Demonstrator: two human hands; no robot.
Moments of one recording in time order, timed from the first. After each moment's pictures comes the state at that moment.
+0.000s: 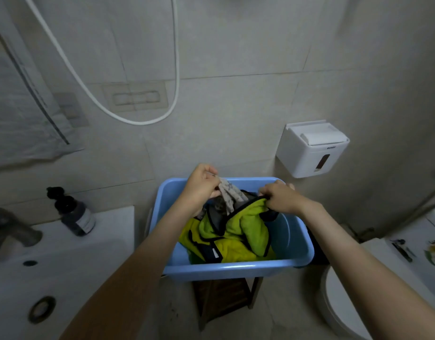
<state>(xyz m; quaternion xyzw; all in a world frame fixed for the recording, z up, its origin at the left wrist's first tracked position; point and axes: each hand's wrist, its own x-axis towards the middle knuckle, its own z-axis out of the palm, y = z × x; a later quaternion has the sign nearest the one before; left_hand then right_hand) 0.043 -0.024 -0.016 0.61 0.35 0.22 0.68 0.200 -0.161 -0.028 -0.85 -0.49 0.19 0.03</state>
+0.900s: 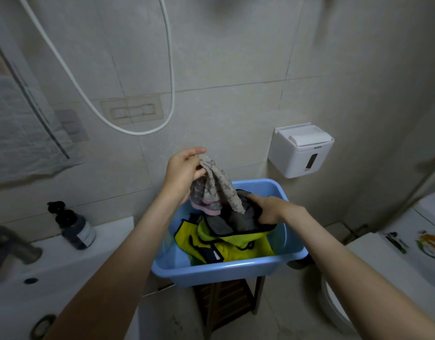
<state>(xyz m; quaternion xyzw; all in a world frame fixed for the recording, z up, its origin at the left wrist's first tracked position) 0.026 -0.010 0.031 0.56 0.28 0.33 0.70 0.170 -0.170 -0.030 -0.85 -0.44 0.28 0.00</state>
